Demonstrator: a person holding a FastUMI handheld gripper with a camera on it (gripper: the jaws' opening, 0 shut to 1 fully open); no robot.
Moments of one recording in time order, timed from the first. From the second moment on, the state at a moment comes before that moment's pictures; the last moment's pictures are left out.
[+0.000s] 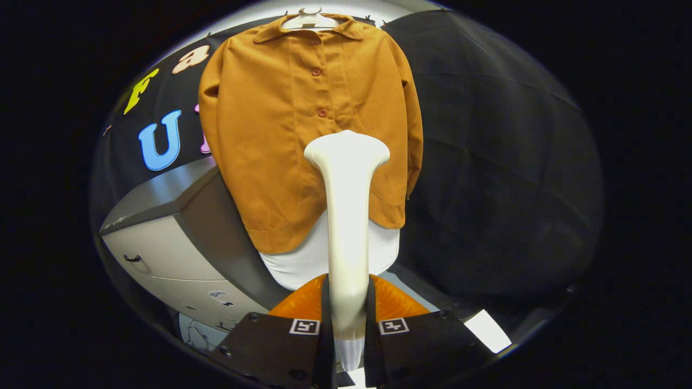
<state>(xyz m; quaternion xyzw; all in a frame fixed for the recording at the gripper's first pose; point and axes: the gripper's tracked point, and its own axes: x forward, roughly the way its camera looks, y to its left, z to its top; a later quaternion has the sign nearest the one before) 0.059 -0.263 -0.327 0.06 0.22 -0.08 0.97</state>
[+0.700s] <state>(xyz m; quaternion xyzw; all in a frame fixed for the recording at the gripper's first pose) 0.062 -0.201 -0.141 0.06 0.08 -0.05 0.99</state>
